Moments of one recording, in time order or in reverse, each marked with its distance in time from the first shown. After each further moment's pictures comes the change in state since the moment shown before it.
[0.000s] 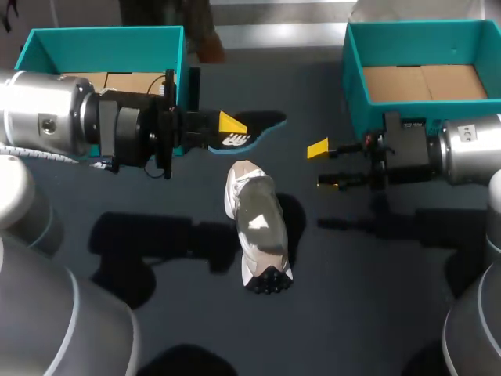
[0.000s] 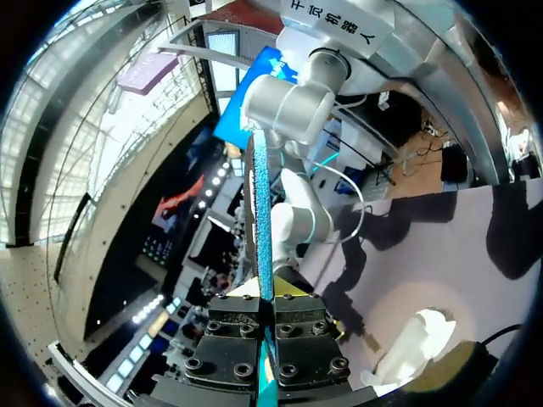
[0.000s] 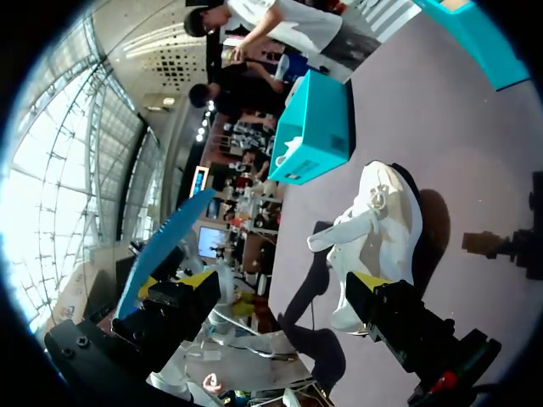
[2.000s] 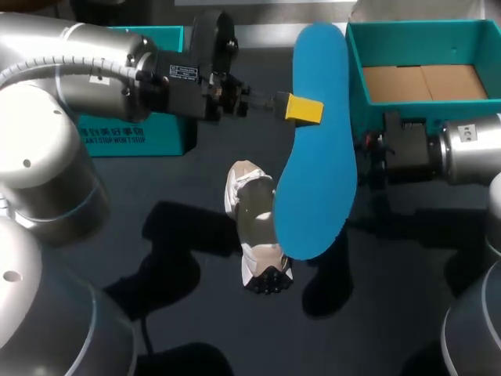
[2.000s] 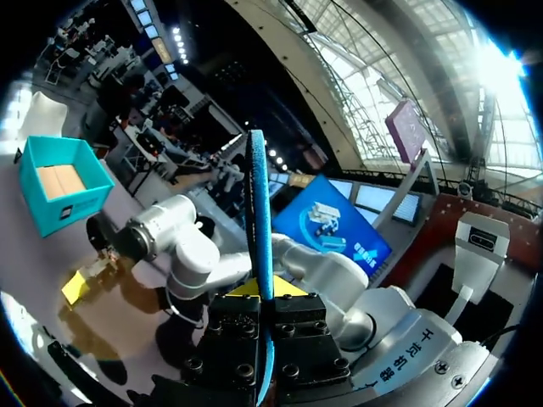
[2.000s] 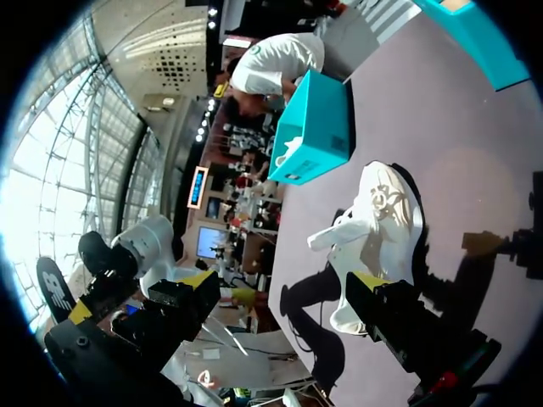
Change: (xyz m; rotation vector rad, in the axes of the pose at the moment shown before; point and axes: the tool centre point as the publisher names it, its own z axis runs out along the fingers) left arm -0.048 -0.100 0.078 0.122 0.227 -1.862; right arm 0.001 0.000 0.000 0.000 -0.003 0.000
